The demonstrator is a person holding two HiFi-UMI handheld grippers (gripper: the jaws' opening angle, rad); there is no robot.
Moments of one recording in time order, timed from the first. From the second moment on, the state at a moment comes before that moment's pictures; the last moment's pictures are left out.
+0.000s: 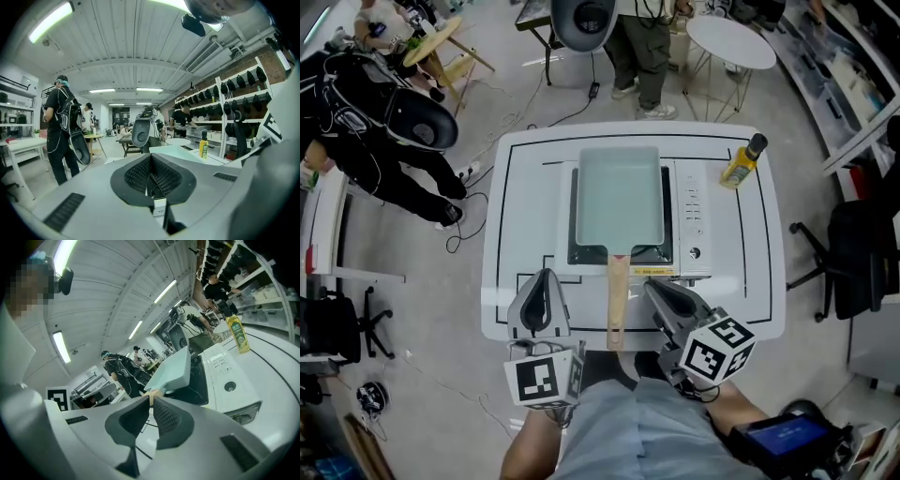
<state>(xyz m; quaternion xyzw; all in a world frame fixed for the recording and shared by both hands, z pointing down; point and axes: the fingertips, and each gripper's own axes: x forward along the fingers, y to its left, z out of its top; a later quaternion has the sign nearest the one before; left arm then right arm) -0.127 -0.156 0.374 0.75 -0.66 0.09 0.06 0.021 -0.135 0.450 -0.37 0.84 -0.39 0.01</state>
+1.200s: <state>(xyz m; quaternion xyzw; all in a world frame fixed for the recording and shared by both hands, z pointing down) -0.180 -0.202 0.371 0.74 -0.66 0.09 0.07 -0.065 -0.154 0.461 -0.20 0.76 -0.61 0.06</state>
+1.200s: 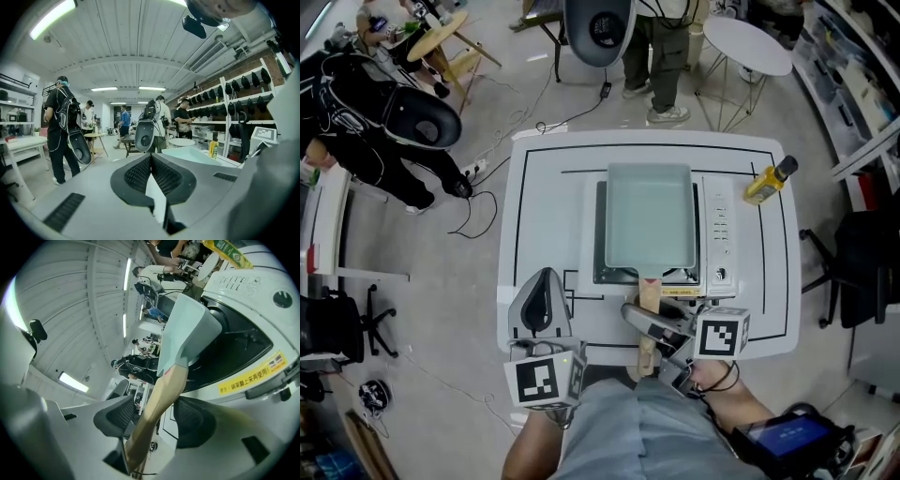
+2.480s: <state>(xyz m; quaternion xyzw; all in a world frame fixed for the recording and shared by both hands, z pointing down) -0.210 -0.221 0.381 0.73 -0.67 0.10 0.08 -0.086 -0.182 0.470 -0.18 0.74 -0.64 0.08</state>
